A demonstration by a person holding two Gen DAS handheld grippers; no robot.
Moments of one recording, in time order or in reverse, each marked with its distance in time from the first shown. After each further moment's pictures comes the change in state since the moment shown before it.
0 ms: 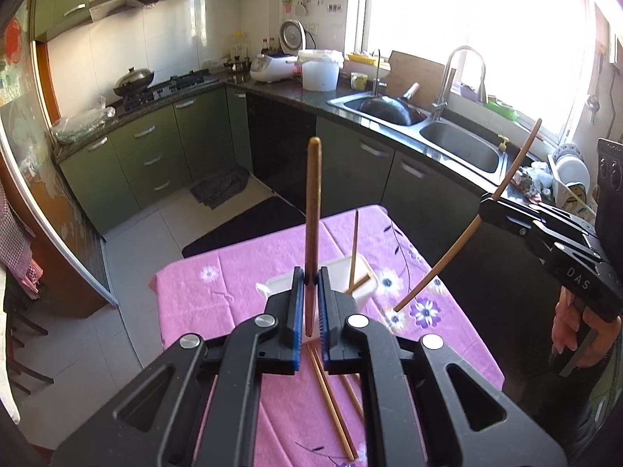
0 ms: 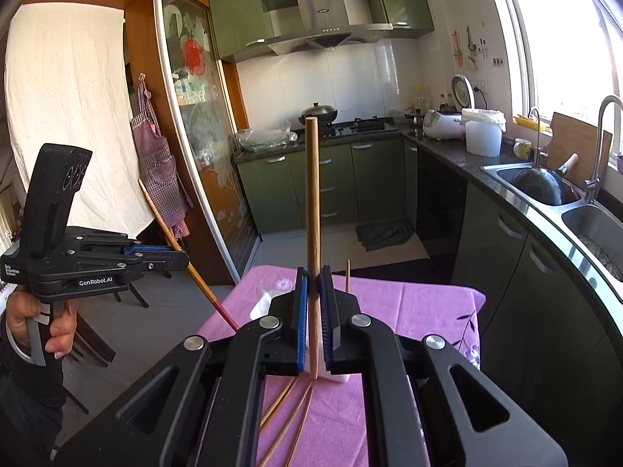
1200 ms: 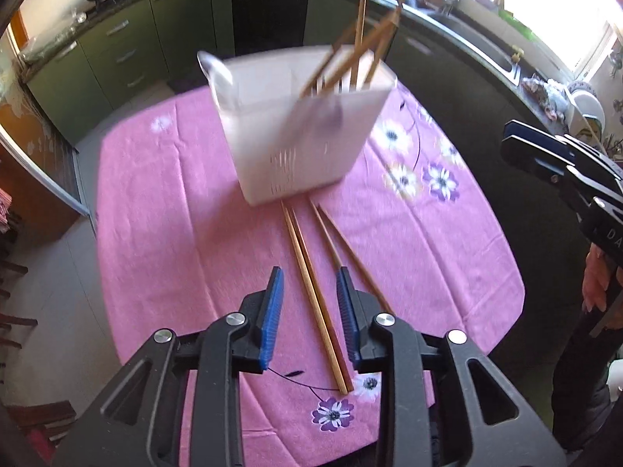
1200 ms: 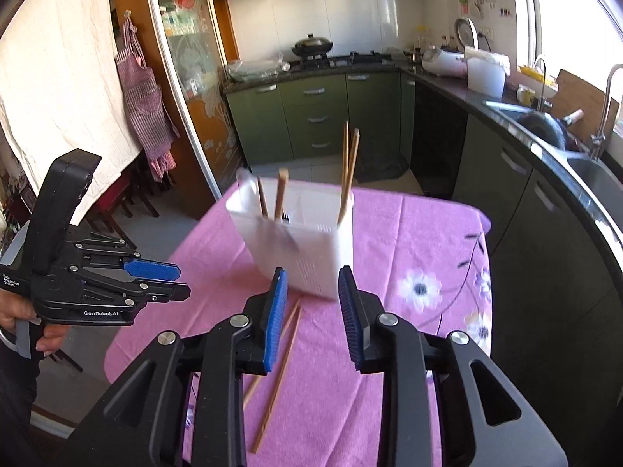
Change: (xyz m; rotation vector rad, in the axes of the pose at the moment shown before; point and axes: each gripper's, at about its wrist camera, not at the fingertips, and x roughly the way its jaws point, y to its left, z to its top) left arm 0.119 -0.012 -0.149 -0.038 0.453 -0.094; right arm 0.053 -0.011 -0.136 -0.018 0.345 -0.045
